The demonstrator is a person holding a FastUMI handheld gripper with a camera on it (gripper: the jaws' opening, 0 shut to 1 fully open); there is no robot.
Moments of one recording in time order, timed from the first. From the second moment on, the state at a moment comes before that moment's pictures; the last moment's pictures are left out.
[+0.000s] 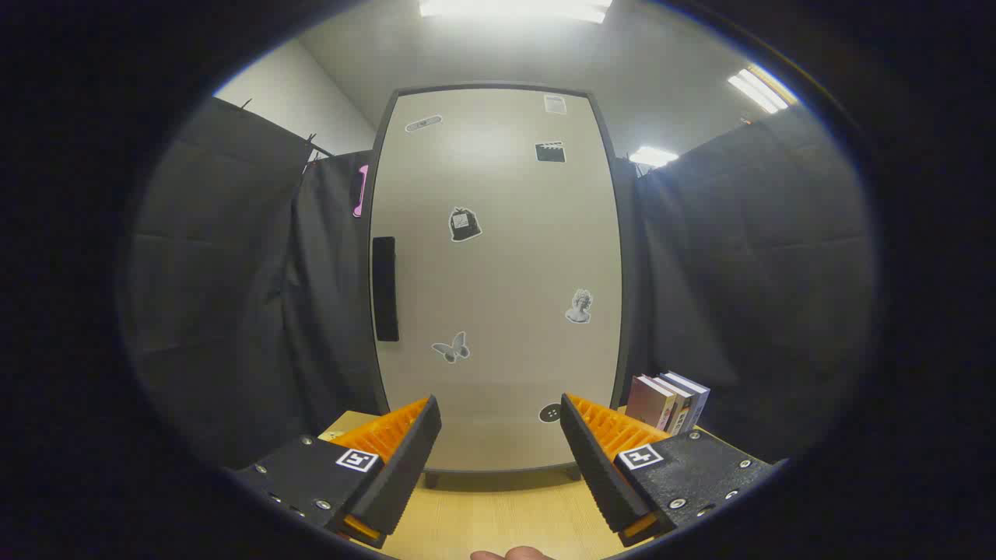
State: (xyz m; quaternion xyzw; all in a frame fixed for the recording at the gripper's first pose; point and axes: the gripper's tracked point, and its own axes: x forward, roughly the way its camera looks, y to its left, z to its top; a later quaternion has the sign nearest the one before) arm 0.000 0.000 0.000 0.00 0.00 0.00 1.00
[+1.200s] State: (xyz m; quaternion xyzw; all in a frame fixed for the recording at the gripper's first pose) arm 0.013 0.000 -0.002 0.00 0.00 0.00 1.00
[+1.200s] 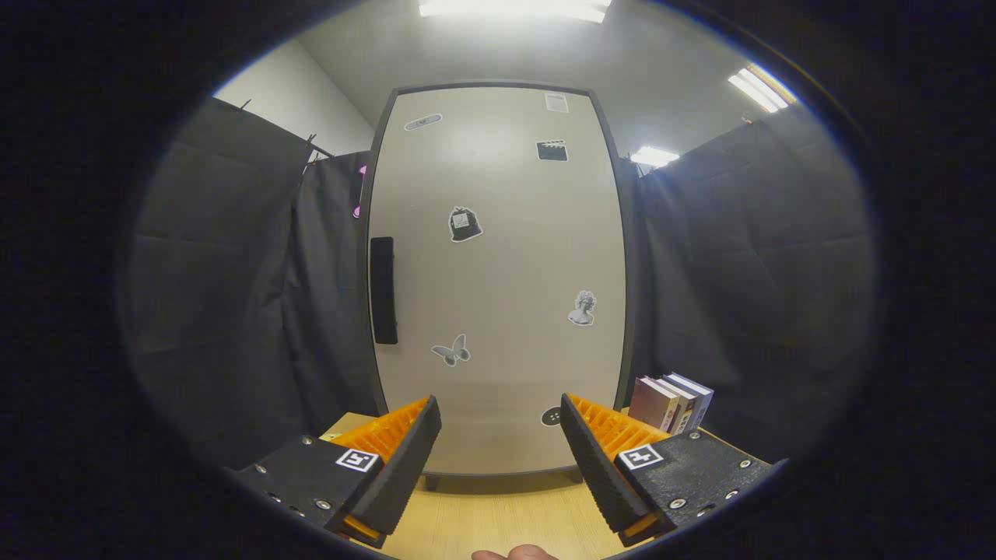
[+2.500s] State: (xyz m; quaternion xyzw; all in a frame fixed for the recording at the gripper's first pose) arm 0.139 0.125 0.042 0.01 0.00 0.10 1.00
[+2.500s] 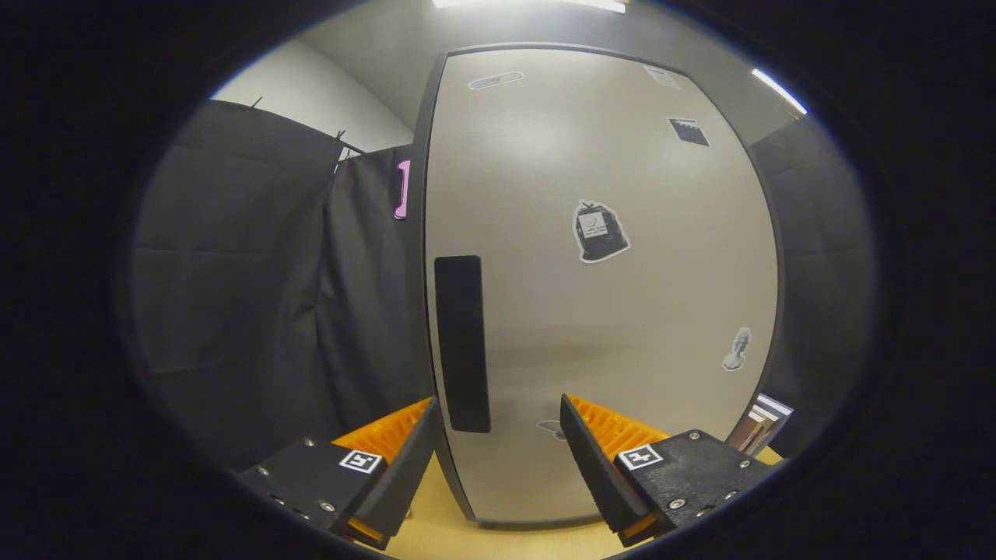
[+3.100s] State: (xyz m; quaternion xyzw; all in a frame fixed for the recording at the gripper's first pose) arm 0.164 0.148 0.021 -0.01 0.04 0.11 0.99
